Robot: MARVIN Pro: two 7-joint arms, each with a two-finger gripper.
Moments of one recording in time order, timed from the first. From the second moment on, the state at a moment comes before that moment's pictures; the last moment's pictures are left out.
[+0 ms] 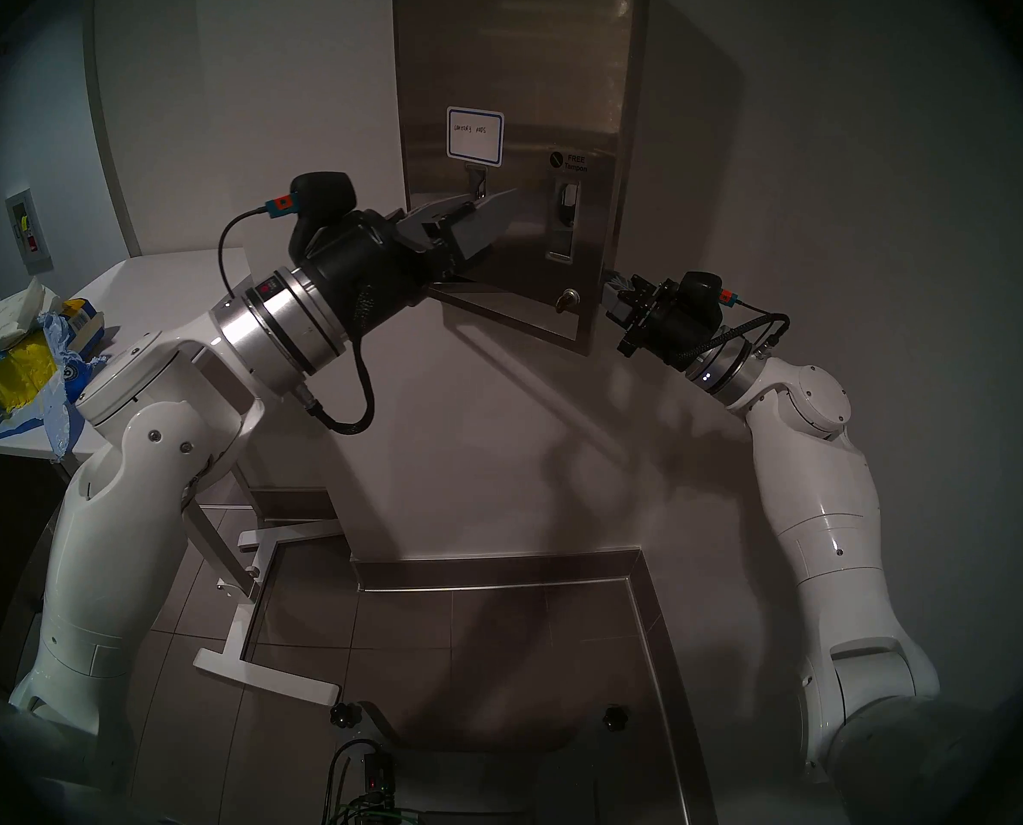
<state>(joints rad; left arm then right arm) 1.34 -1.12 -1.32 -2.24 -0.98 0.42 -0.19 -1.16 -1.14 1.62 -1.35 0.63 -0.08 1.12</state>
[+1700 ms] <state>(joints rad) 1.10 -1.29 -1.09 -1.97 -0.79 0.41 -0.14 -1.16 -1.14 1.62 -1.35 0.63 -0.08 1.12</state>
